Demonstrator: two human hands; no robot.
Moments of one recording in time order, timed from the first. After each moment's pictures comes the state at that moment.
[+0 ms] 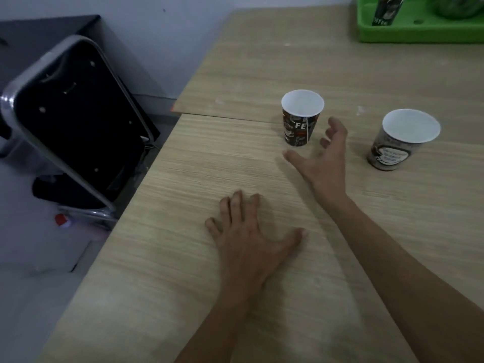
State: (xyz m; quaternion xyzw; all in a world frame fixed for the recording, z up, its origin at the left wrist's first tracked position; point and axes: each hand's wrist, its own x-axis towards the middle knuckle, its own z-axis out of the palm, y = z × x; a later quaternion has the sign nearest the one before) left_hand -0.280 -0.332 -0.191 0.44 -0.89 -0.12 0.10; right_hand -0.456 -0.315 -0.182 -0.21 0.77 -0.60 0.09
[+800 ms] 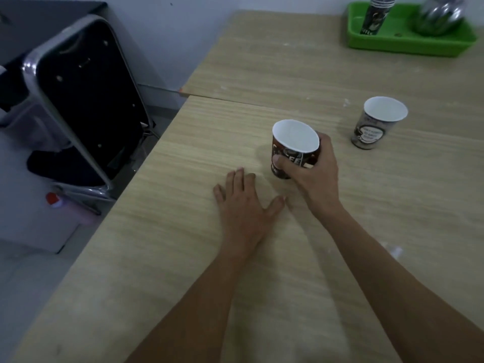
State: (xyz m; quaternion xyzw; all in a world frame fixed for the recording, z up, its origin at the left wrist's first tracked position) left_hand -0.256 -0.324 -0.201 0.41 -0.89 -0.15 0.14; right_hand -0.371 -0.261 -0.160 -0.24 0.74 -0.62 0.08
